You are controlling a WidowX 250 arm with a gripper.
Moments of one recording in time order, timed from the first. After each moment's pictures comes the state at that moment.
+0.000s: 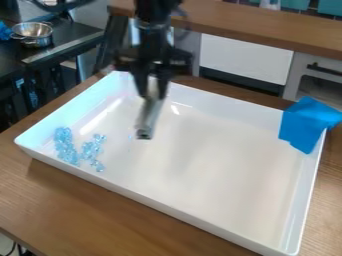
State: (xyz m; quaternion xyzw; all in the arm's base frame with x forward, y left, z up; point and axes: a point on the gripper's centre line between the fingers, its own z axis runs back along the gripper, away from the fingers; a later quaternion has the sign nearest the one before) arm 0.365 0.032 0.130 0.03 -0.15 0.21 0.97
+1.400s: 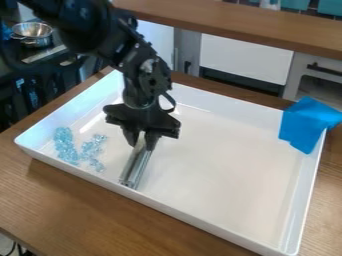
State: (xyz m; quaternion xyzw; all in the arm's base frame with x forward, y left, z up) arm 0.338 0.045 0.059 0.09 -0.21 0.15 0.96
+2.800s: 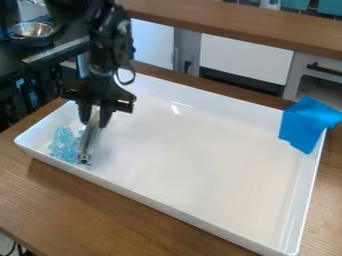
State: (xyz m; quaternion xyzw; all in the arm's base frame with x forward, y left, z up) arm 0.334 0.123 0.074 0.16 -0.11 0.27 0.94
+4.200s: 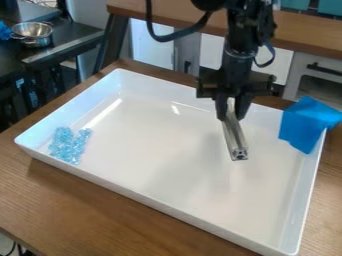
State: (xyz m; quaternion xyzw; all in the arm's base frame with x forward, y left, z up) arm 0.420 -0.066 0.094 0.00 -0.13 0.27 0.95
